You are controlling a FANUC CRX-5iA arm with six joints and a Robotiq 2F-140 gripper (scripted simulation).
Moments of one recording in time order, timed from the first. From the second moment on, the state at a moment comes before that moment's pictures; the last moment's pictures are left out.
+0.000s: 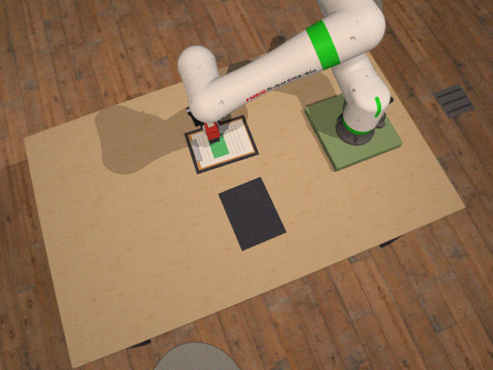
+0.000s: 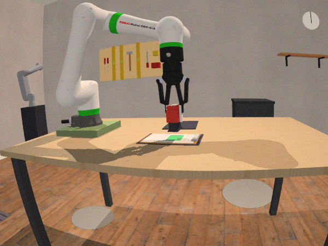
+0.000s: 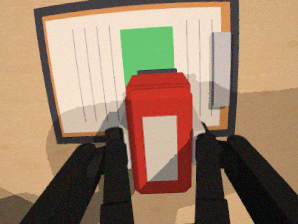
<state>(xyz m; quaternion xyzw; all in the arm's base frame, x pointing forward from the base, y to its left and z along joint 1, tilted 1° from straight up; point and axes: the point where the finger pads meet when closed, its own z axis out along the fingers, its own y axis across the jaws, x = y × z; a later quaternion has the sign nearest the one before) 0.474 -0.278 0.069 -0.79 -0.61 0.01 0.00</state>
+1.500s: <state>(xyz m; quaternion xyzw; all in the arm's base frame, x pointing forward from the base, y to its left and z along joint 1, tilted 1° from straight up) 0.473 -0.241 0.046 -0.79 -0.61 0.01 0.00</state>
